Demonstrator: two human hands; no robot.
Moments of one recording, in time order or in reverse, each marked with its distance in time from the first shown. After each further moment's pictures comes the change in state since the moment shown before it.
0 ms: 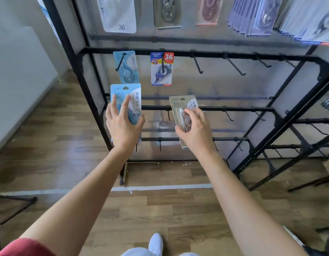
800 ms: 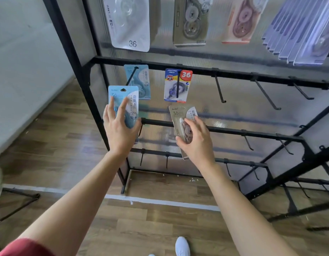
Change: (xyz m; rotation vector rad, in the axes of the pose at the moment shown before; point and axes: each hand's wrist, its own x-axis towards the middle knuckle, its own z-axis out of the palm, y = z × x) left_hand 0.095 -0.037 0.043 -0.019 0.091 -0.004; right_hand 0.104 0.013 0.044 0.069 -0.110 -0.092
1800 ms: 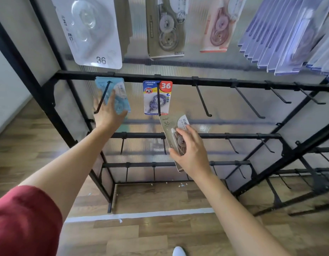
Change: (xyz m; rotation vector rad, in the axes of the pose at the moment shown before) left_hand 0.128 -0.013 0.073 0.288 -0.328 -0.041; right_hand 0.025 0.017 -0.002 0.006 0.034 0.044
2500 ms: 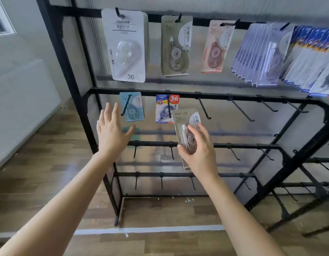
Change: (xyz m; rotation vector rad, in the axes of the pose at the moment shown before) left_hand -0.120 0.000 -0.088 -0.078 0.216 0.142; right_hand -0.053 -0.054 -0.032 0.064 0.244 -0.102
